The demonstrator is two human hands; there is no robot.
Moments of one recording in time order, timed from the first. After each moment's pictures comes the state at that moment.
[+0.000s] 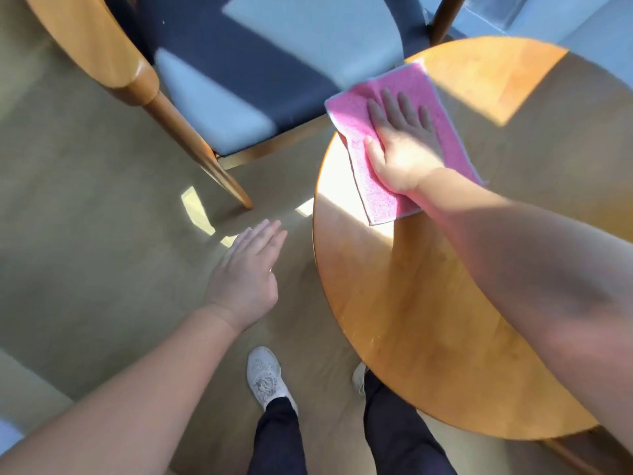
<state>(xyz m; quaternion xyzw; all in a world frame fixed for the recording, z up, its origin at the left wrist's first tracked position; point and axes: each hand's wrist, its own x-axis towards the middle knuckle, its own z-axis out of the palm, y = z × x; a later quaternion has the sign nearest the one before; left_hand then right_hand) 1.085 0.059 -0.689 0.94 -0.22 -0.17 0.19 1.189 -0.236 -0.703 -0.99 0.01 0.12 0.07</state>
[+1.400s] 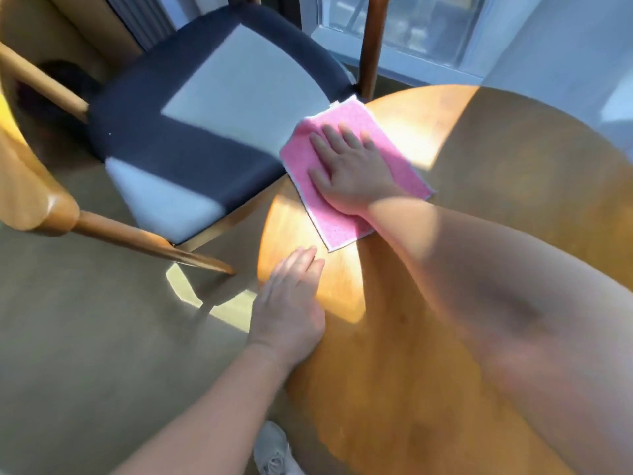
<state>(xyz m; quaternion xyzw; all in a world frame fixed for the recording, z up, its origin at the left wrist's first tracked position) 1.122 -0.082 -0.671 0.93 -0.28 -0.15 0.18 1.237 -0.282 -0.712 -0.99 0.01 0.07 0.12</state>
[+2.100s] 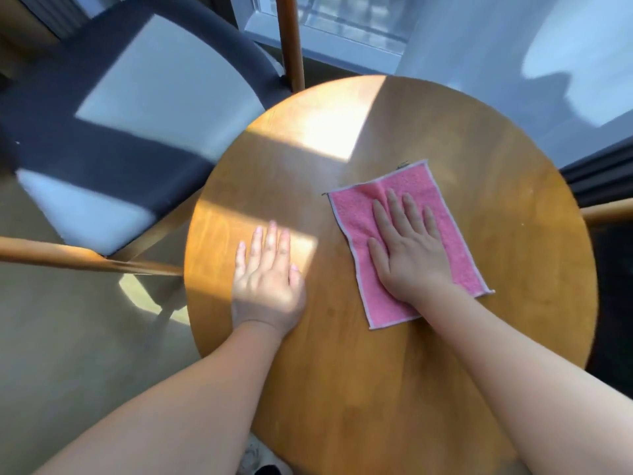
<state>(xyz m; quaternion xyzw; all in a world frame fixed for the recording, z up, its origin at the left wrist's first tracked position) 1.111 -0.157 -0.708 0.96 -0.23 -0.11 0.12 1.037 -0.371 -0.717 -0.97 0.18 0.12 0.10</state>
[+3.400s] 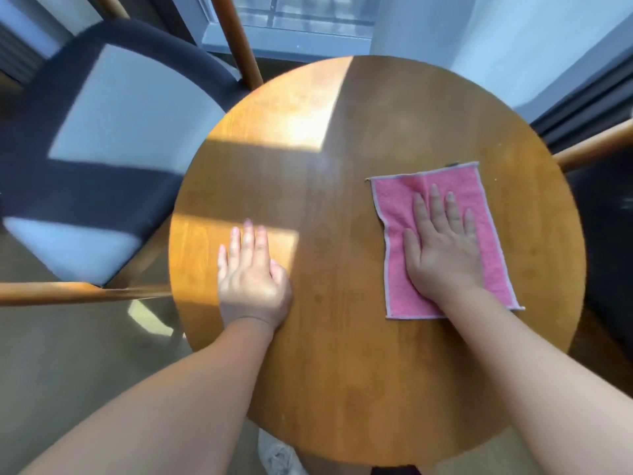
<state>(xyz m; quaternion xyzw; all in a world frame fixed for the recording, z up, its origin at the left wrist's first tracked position) 1.110 -0.161 -0.709 0.96 -0.23 -0.08 0.13 0.970 -0.388 -0.715 -0.92 0.36 0.11 0.12</state>
